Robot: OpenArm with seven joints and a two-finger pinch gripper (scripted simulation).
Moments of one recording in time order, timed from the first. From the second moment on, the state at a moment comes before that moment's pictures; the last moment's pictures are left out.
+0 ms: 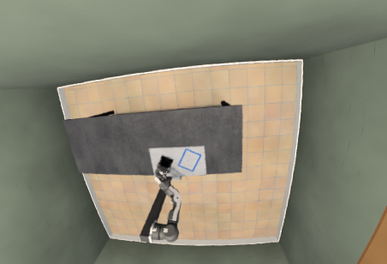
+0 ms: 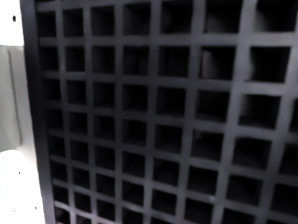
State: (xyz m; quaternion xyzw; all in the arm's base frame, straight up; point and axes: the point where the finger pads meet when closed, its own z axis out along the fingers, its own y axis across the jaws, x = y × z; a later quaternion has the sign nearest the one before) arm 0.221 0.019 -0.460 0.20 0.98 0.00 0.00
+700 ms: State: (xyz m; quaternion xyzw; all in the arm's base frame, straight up) arm 0.221 0.019 -0.460 0.20 0.98 0.00 0.00
